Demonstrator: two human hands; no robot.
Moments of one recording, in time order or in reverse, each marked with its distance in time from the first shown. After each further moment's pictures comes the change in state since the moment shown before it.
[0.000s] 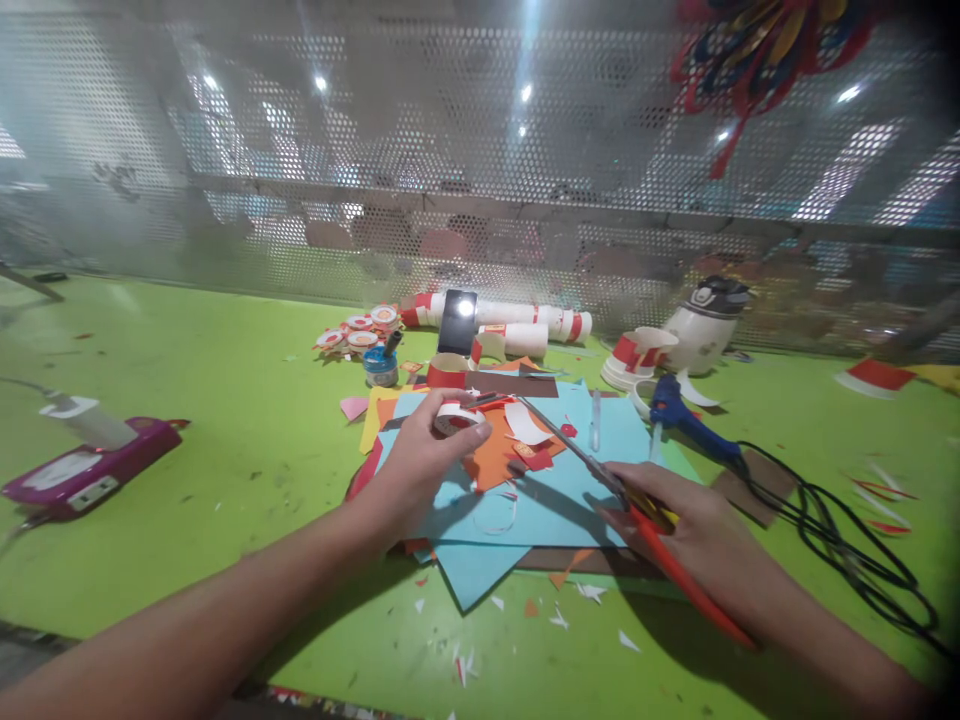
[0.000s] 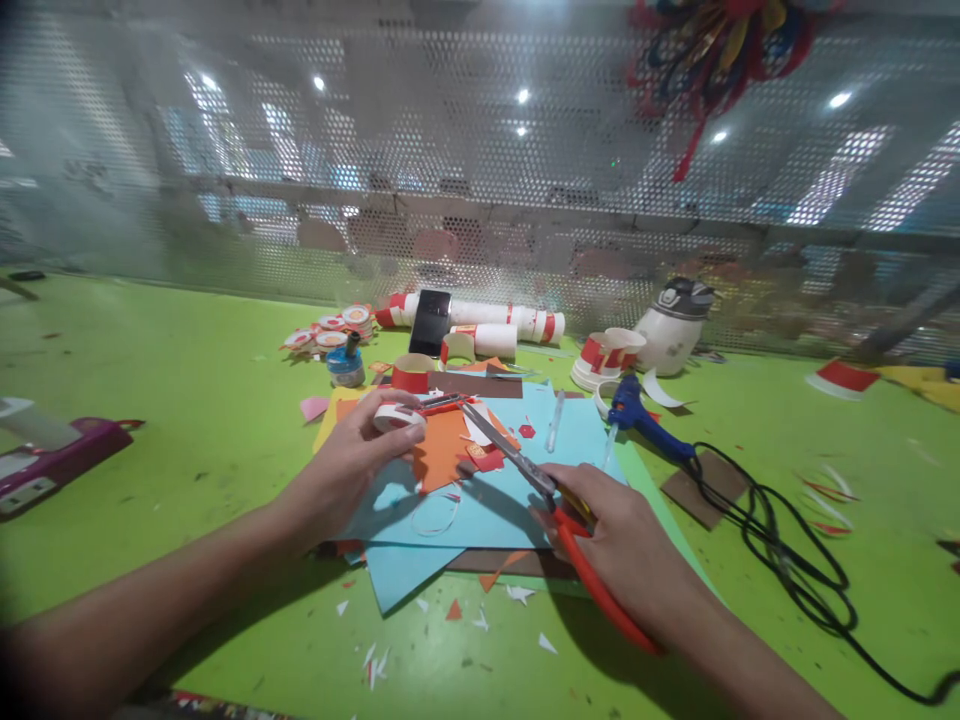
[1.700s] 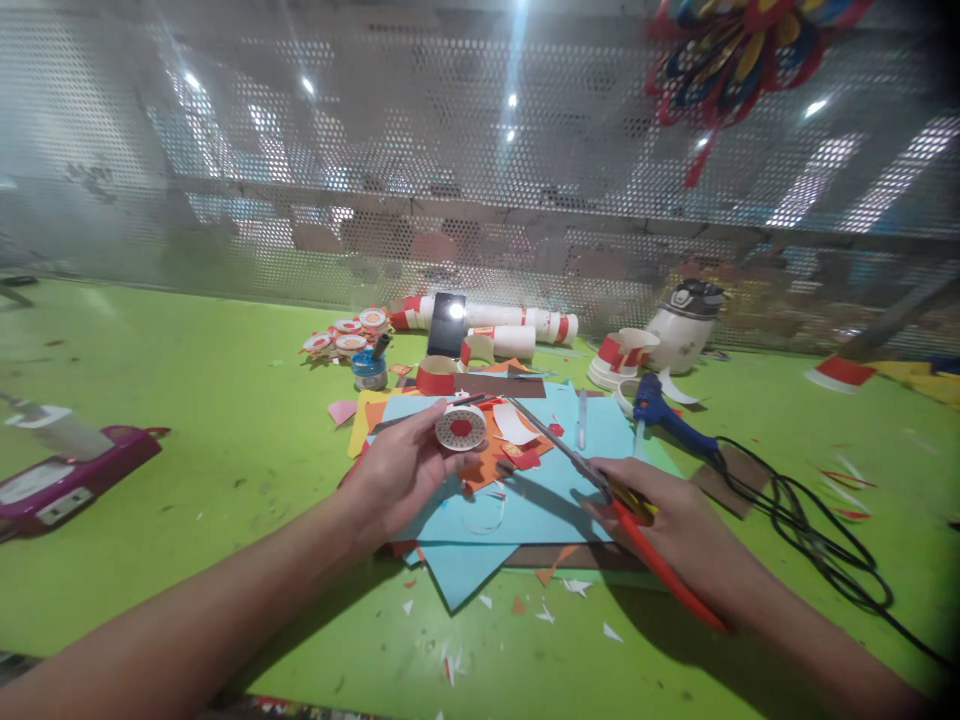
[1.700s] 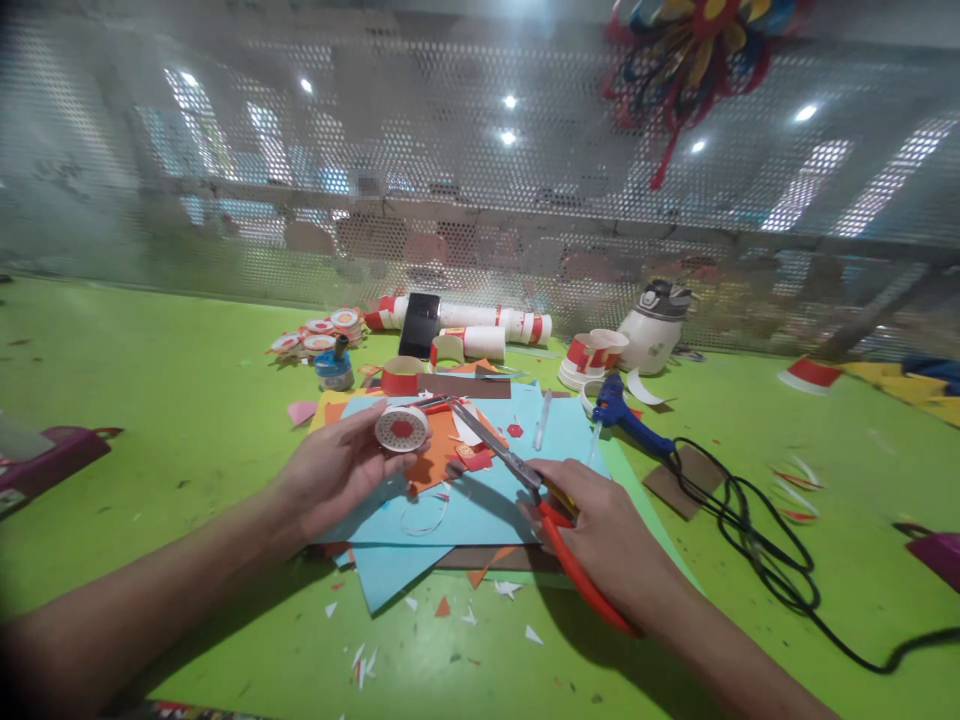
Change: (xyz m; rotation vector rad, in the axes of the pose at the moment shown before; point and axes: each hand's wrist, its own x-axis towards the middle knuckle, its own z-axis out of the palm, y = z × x) left_hand 0.010 -0.004 -0.002 -0.552 -0.019 -0.239; right_hand 0.000 -0.004 -0.002 0.068 -0.068 0.083
